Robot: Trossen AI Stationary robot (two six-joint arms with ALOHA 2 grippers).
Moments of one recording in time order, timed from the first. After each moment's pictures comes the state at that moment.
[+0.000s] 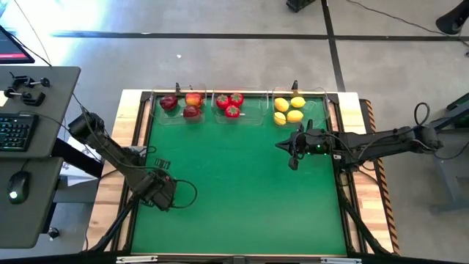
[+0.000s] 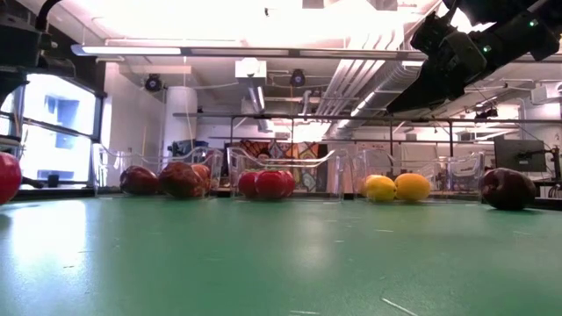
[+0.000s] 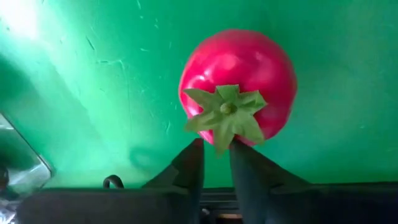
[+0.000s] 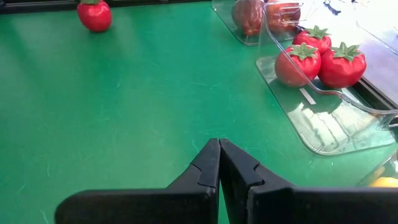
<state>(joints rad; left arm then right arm) -0.72 1.41 0.88 -1.28 -0.19 -0.41 -0.03 0.90 0.44 -0.04 0.18 0.07</state>
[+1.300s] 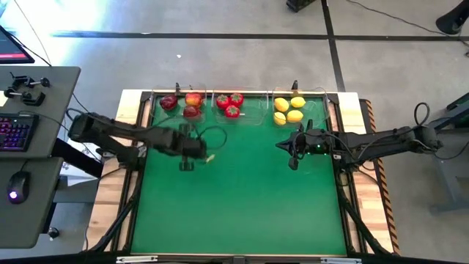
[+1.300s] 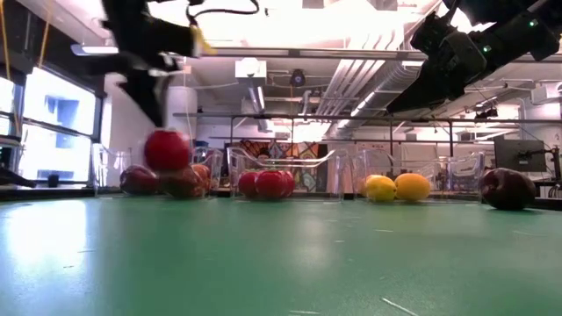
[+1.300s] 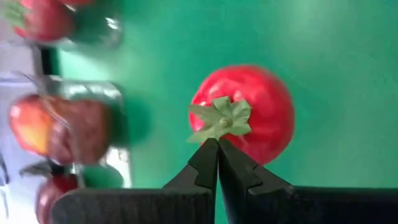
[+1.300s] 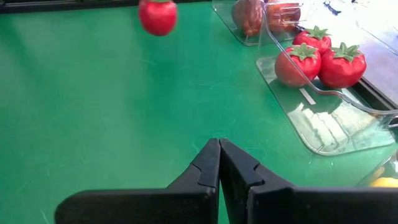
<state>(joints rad) -0.11 1.41 1.05 -1.04 -0.43 -0.05 -0.03 0.90 0.44 -0.04 0.18 0.07</state>
